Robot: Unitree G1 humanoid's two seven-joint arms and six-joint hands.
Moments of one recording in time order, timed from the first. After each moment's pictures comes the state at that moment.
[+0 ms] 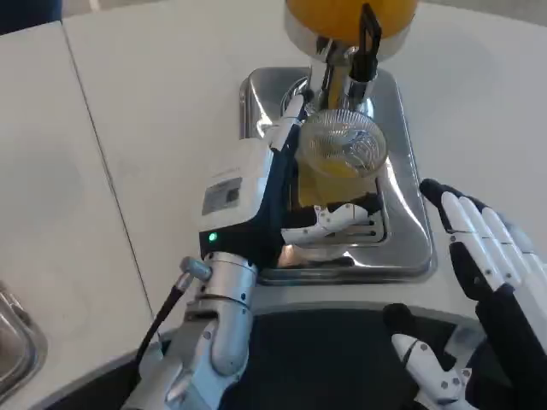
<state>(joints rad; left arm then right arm) -0.66 0.14 -0.34 0.63 0.69 -0.19 0.55 0.51 -0.14 0.04 -0.91 -0.81 -0.12 0.15</state>
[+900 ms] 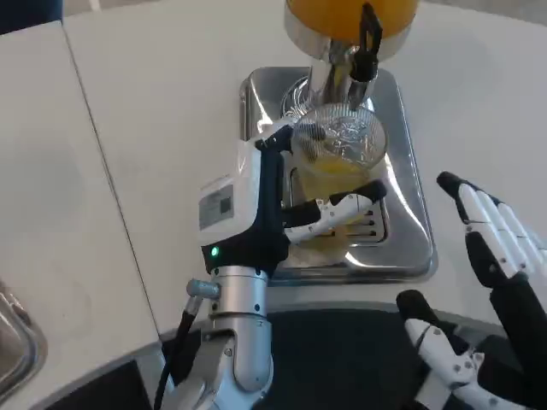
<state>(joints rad) -0.59 0.06 -0.33 0.52 0.68 -0.13 0.69 0.48 -0.12 0.01 -0.94 -0.80 -0.04 0.21</state>
